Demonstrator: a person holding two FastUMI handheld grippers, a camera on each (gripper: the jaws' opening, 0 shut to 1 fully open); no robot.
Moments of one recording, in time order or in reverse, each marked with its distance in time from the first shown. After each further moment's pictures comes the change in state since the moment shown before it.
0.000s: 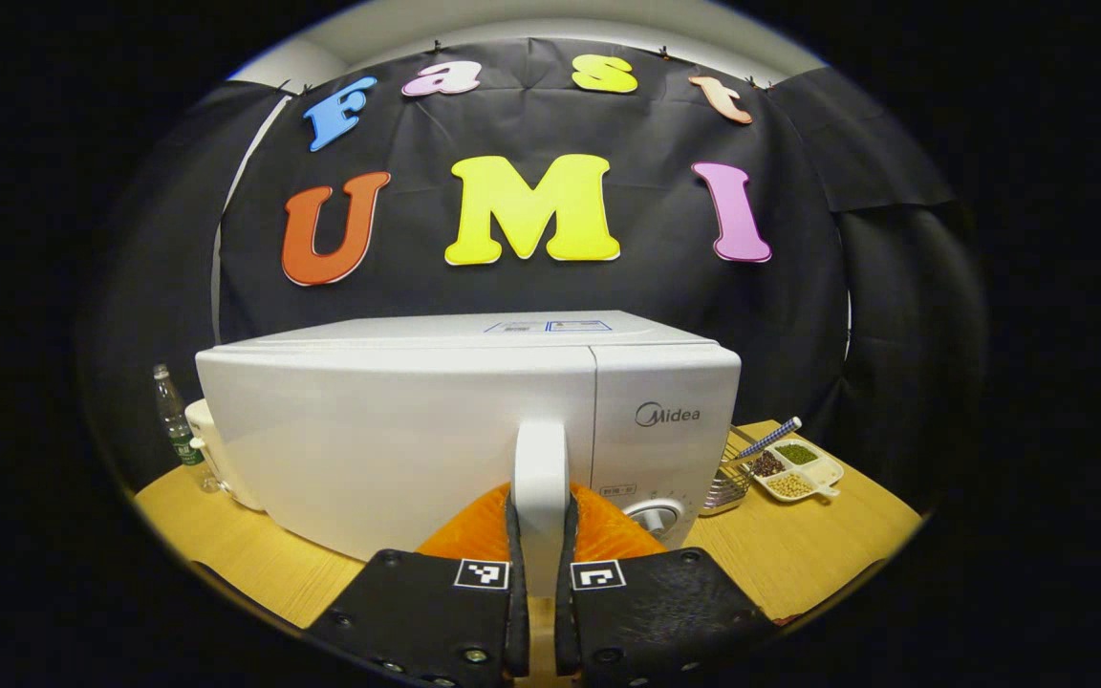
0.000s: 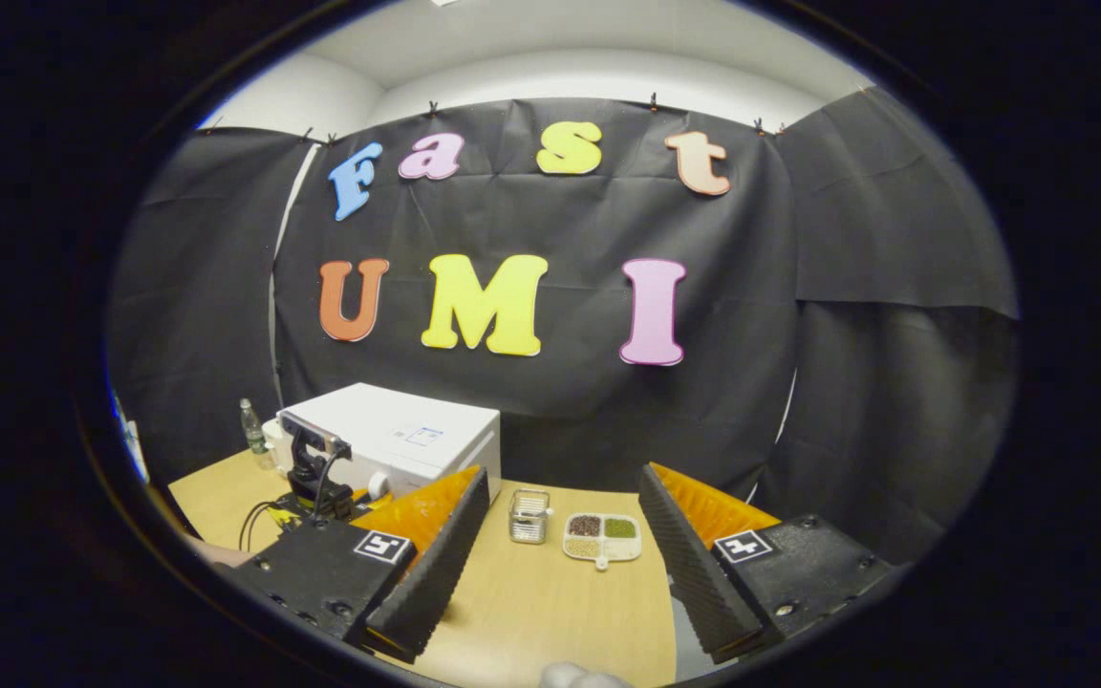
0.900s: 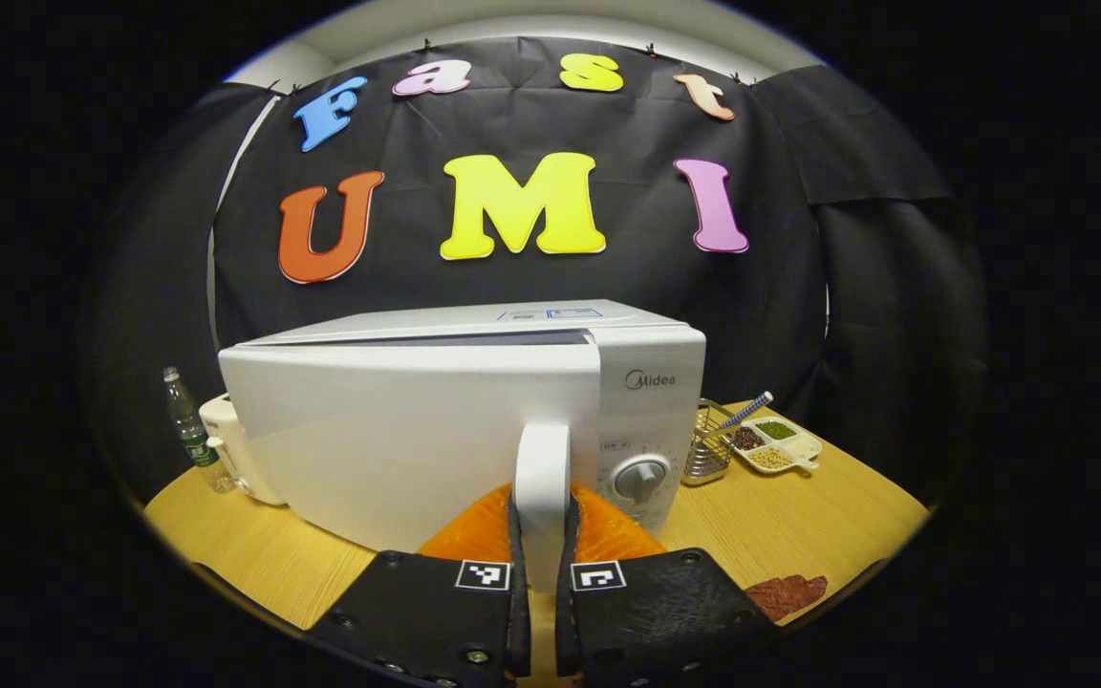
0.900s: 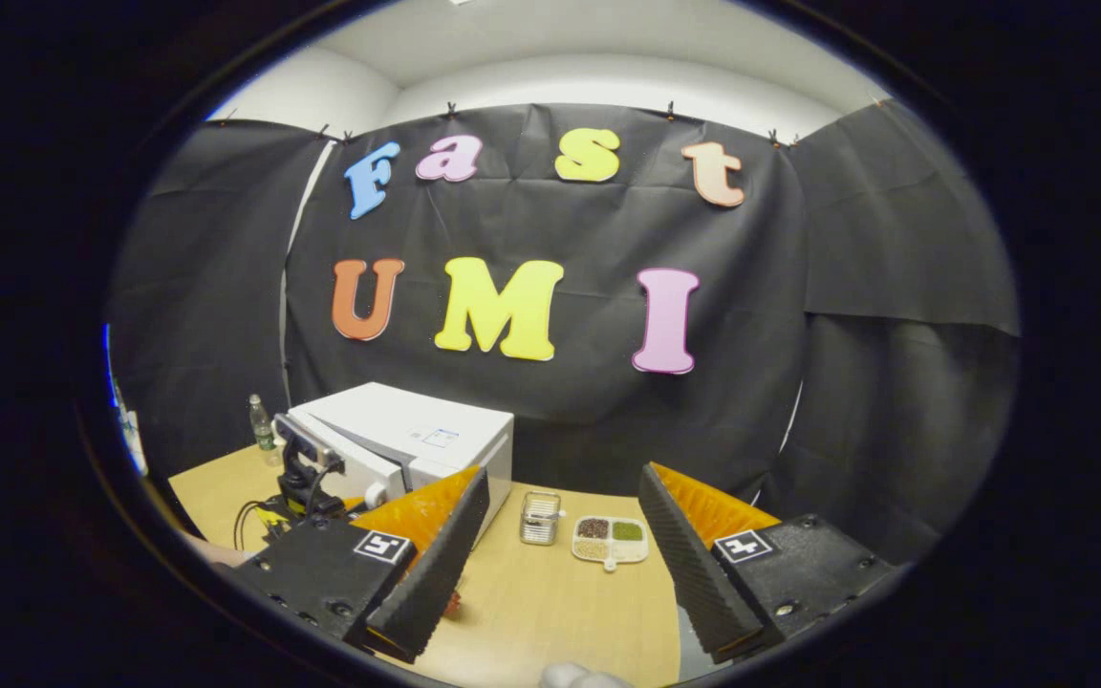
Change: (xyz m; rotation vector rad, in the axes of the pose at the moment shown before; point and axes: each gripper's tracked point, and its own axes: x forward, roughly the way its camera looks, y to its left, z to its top) left arm -0.056 0.013 -0.014 -0.002 0.059 -0.062; right arm -0.016 0.030 0.006 -0.044 -0.026 0.021
